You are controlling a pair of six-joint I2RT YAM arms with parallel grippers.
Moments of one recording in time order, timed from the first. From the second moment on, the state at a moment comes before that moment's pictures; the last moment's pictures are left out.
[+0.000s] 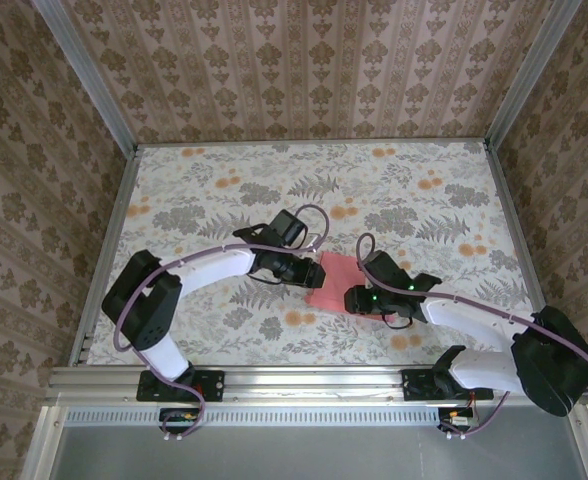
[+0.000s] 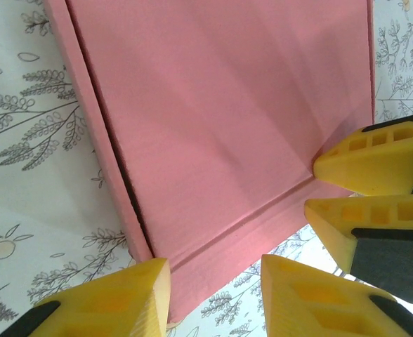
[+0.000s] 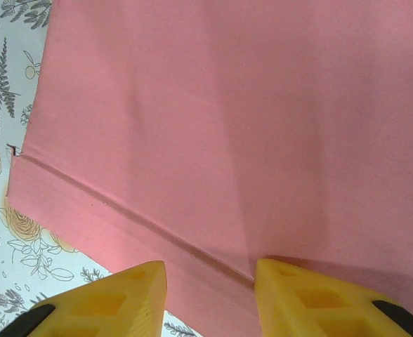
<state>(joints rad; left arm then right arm) -0.82 1.65 1.04 -0.46 0.48 -0.46 0.68 1.20 0.55 -0.39 -0.10 0.65</state>
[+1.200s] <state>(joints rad) -0.70 1.58 0.83 -0.26 0.45 -0.50 0.69 1.14 0.48 -0.26 -0.11 0.64</state>
